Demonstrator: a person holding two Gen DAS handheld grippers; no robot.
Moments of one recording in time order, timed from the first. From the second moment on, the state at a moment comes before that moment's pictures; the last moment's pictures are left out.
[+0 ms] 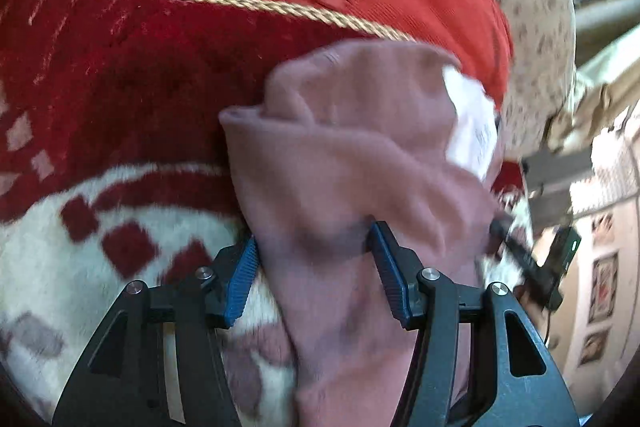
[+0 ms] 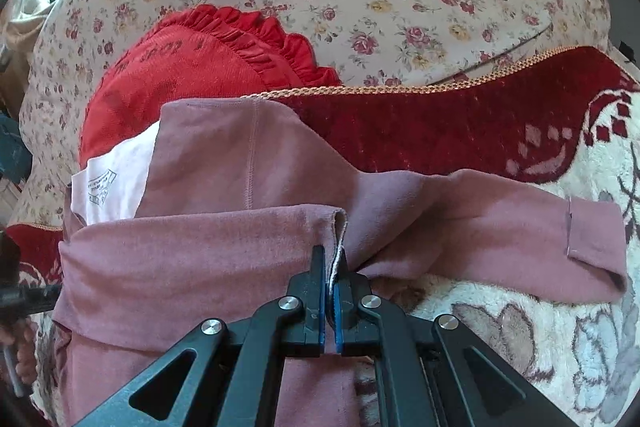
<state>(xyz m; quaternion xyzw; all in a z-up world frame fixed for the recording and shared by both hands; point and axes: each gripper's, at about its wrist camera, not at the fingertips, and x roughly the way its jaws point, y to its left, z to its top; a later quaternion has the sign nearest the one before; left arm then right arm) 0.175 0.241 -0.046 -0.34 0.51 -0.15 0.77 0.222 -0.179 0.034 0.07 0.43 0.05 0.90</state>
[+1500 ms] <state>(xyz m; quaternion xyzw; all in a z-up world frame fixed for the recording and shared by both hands) 0.143 0.187 -0.013 0.04 0.50 -0.15 0.86 0.222 -0.139 -0.009 -0.07 0.47 0.14 0.87</state>
